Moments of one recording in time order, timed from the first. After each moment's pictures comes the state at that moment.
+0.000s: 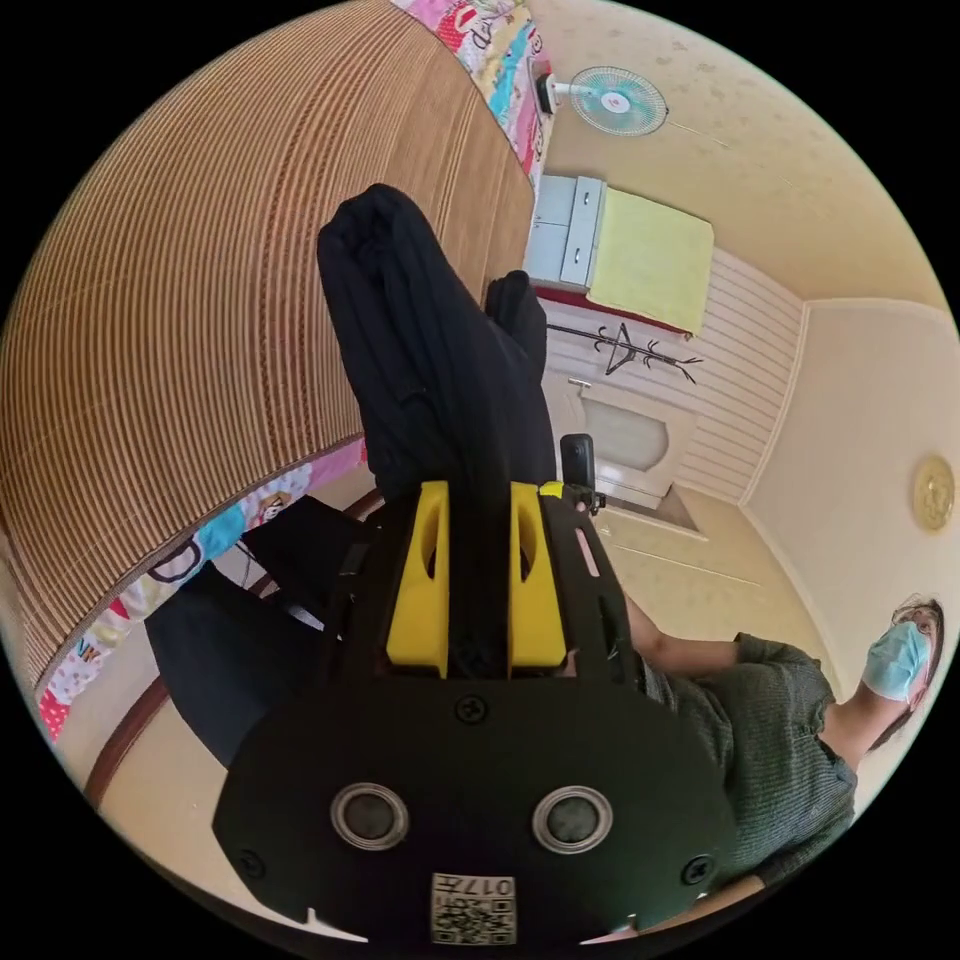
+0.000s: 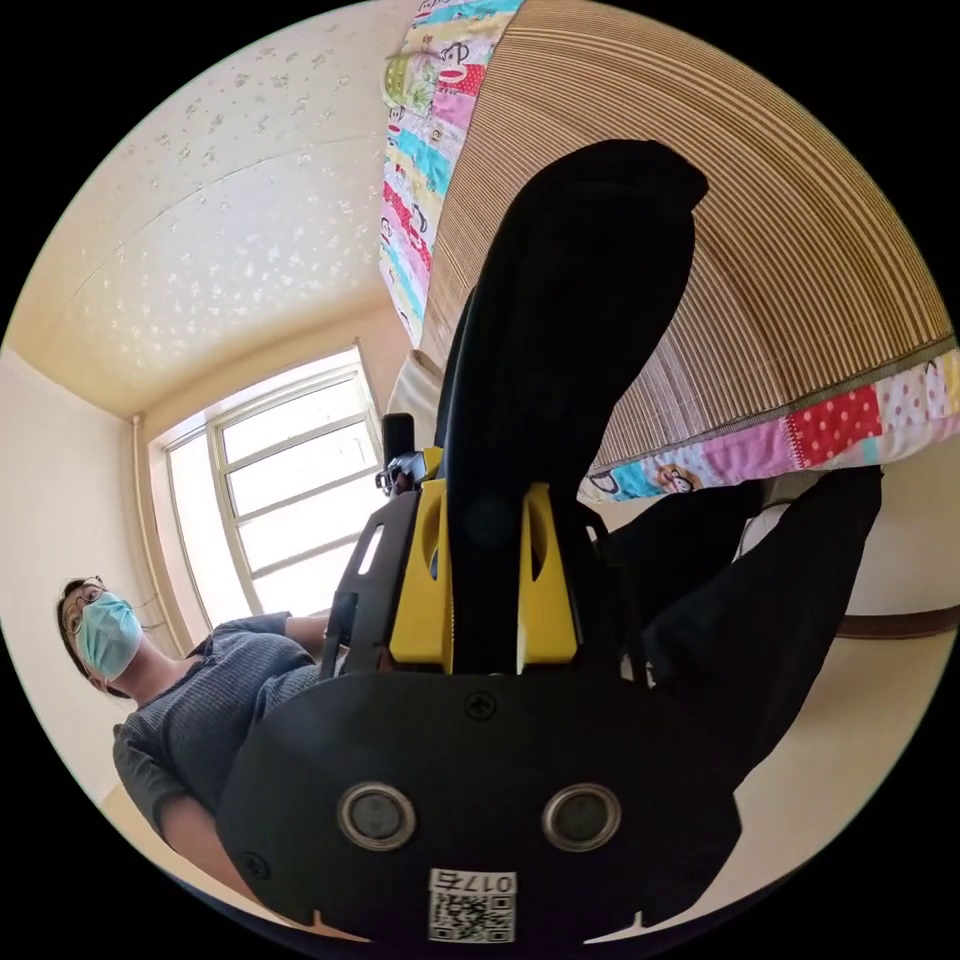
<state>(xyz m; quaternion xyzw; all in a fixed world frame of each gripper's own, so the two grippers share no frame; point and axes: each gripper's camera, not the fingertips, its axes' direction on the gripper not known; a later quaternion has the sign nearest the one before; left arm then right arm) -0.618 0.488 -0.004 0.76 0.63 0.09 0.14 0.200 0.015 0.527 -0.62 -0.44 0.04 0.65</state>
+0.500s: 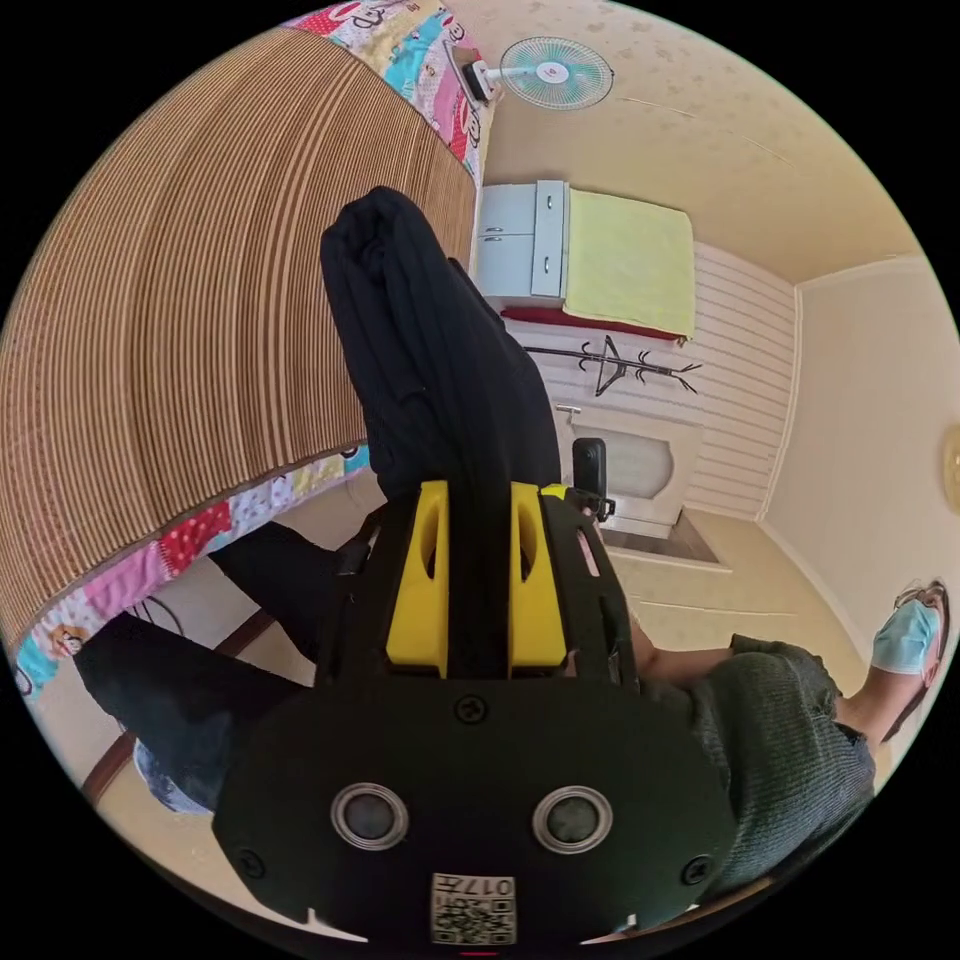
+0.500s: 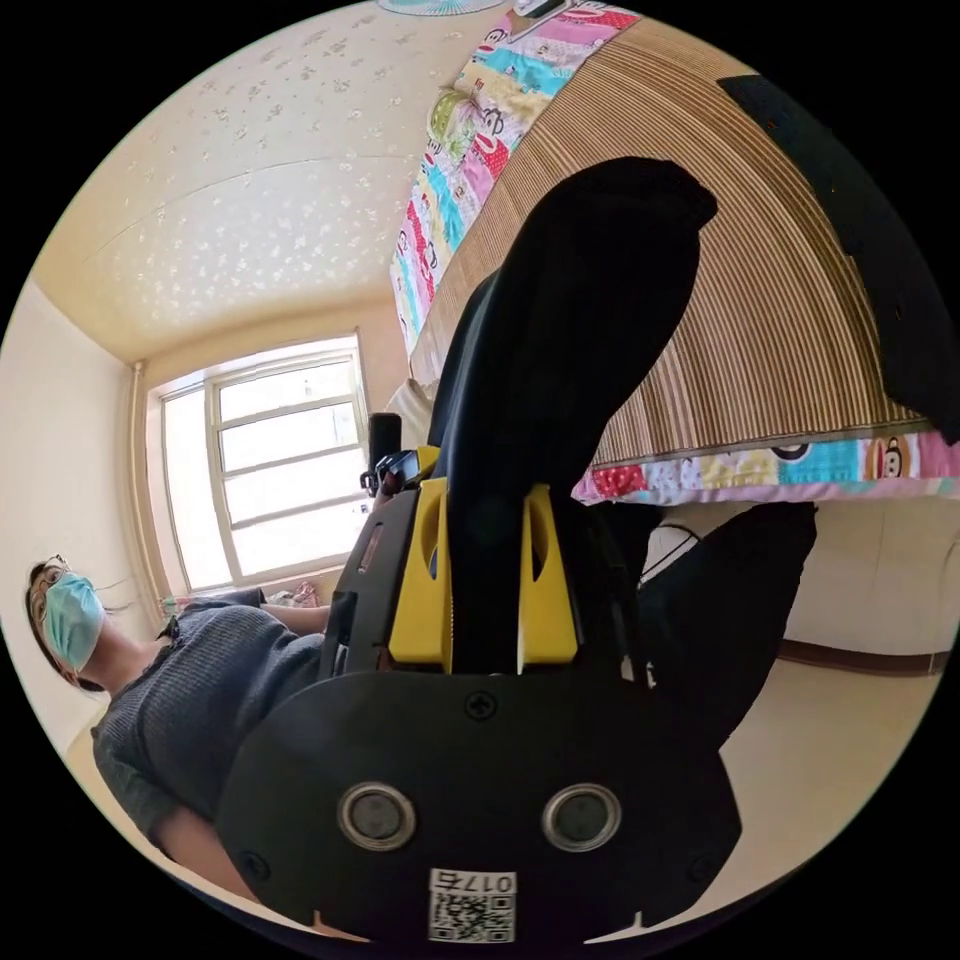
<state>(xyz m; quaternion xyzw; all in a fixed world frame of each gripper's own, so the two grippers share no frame) -0.619 0.495 -0.265 0.77 0.64 0.05 0.08 0.436 -0.140 0.559 -0.61 -0.43 -0.05 0.66</state>
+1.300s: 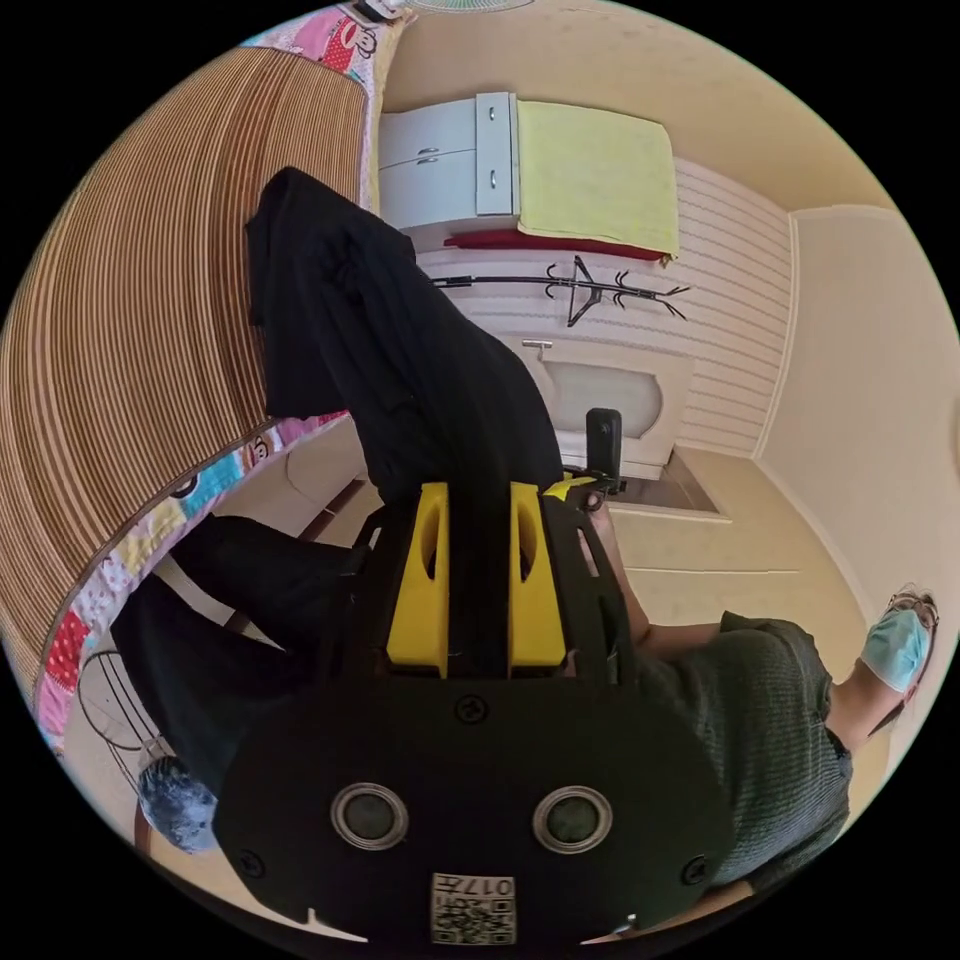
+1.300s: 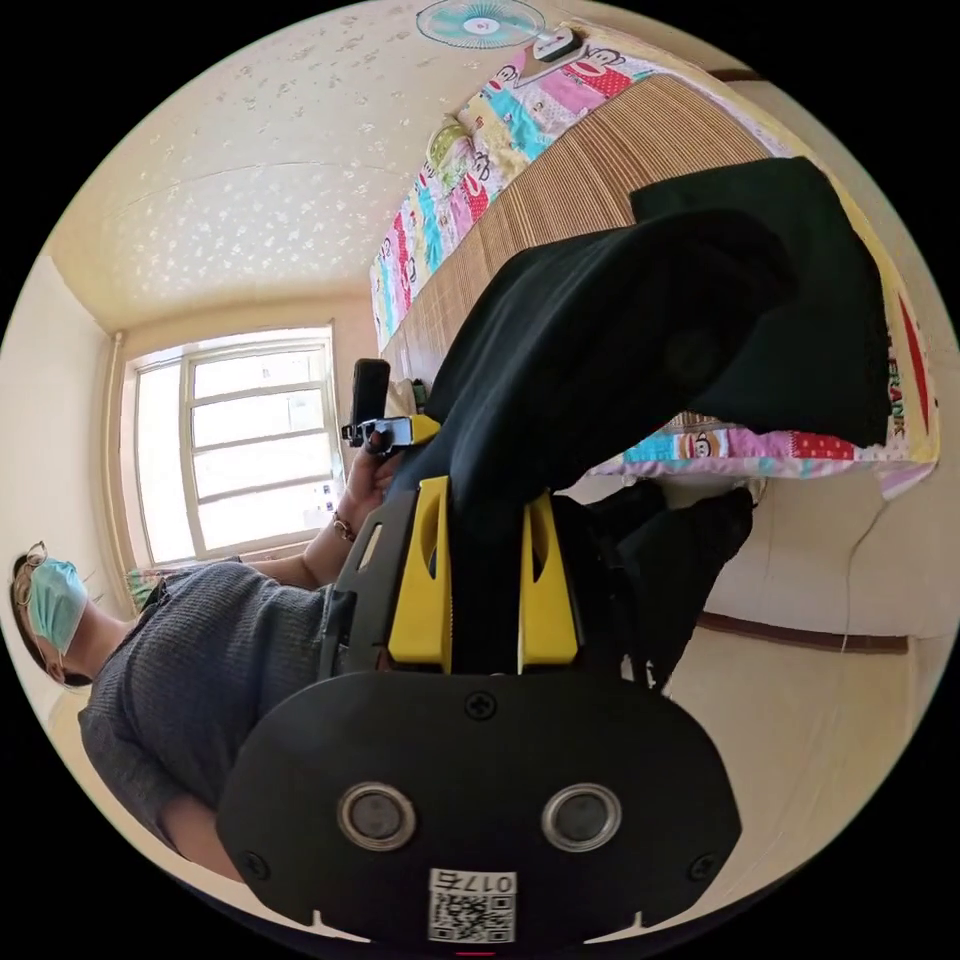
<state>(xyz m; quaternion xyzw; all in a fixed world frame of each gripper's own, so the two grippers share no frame) -0.673 0.465 -0.467 0.80 0.58 0.12 0.14 0.593 -0.227 0.461 -0.59 -0.39 -0.13 0.70</state>
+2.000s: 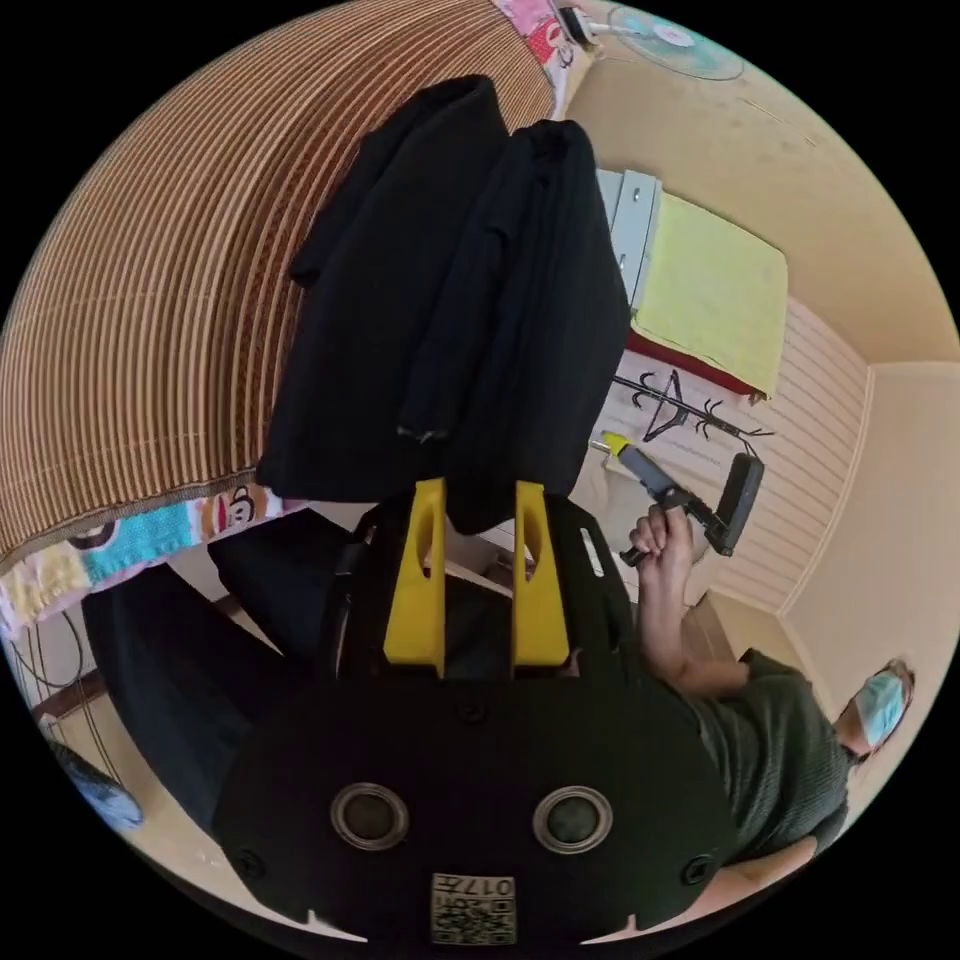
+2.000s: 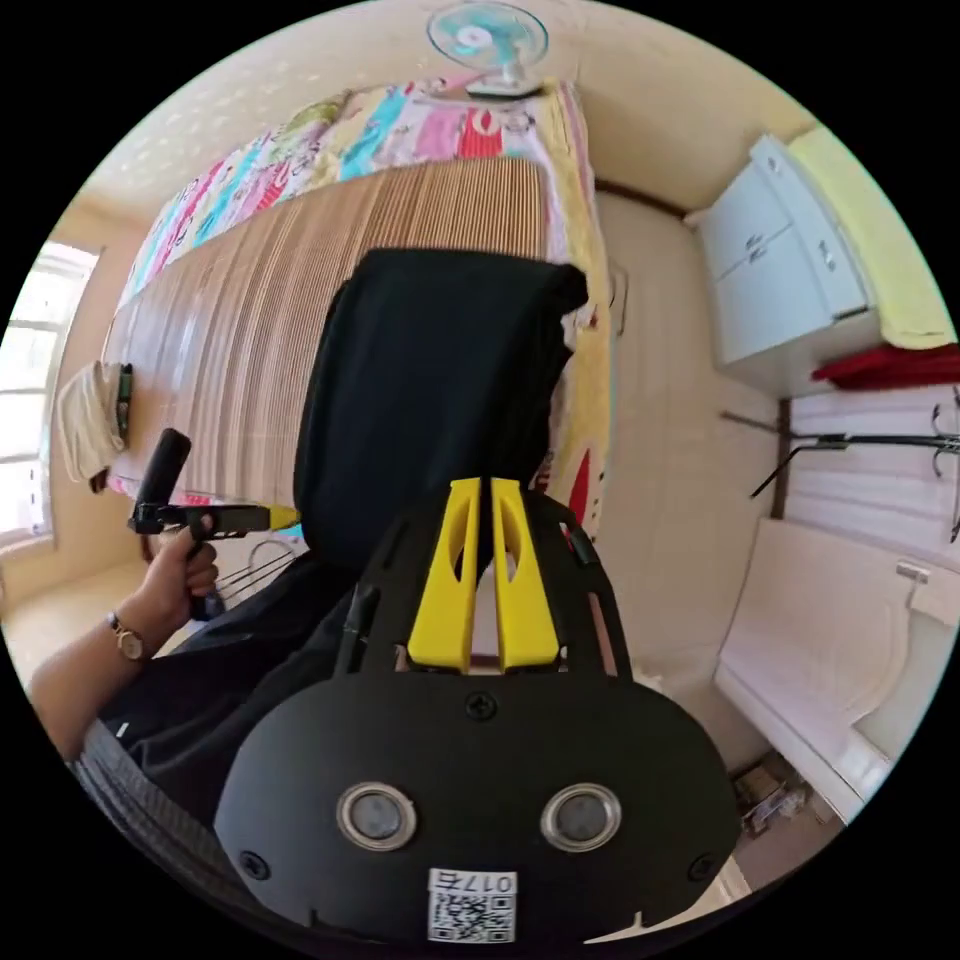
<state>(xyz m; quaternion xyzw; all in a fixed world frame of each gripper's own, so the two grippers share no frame) -0.786 0.248 -0.627 0.70 0.70 -0.02 0.12 0.565 -0.234 0.507 -0.36 -0.06 -0.43 0.83</state>
